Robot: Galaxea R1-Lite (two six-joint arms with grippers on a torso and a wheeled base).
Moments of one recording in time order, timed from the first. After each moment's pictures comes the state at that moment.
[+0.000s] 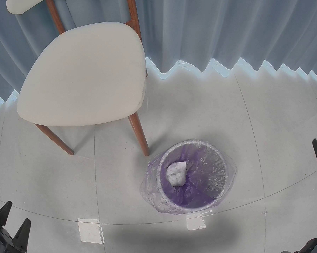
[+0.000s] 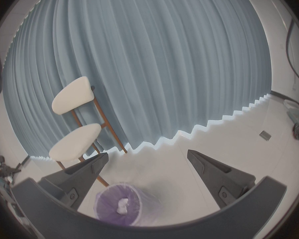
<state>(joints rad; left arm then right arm) -0.14 0.14 -0.02 -0.23 -0.15 -0.23 0.28 0.81 -0.04 -0.99 -0.13 0.16</state>
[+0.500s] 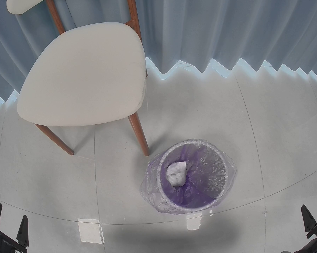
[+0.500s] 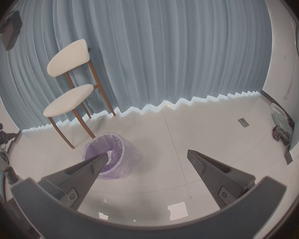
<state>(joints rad) -0.08 0.09 -0.02 -0.07 0.13 0.01 0.06 0.19 -0.02 -0.08 0.01 0.09</state>
